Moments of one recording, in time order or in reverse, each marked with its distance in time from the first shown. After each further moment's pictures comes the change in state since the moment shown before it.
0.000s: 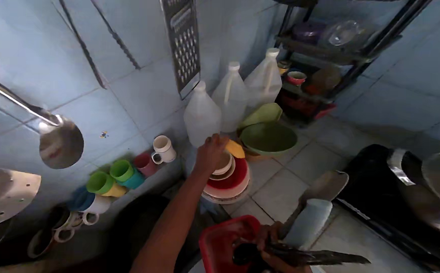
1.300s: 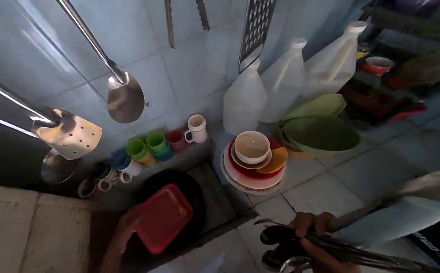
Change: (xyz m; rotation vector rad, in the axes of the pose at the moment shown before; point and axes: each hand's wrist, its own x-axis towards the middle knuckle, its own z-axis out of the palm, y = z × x) left_hand -0.400 -0.127 -0.114 -0.631 0.169 -1.325; right_hand 0.026 -0.011 0.003 0.060 -0.138 -0.103
